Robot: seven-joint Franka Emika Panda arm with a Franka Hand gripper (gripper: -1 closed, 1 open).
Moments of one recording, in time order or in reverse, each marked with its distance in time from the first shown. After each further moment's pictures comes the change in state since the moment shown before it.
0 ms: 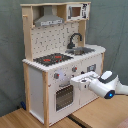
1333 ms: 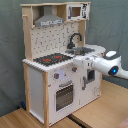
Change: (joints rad) arm -0.050 0.007 -0.282 -0.085 0.000 0.275 -0.127
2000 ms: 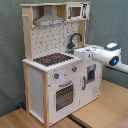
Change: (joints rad) arm -0.087 0.014 -0.112 0.010 0.000 0.140 -0.116
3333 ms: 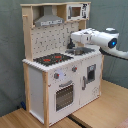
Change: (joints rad) arm -0.131 0.166 -0.142 0.202 0.000 0.098 -0.251
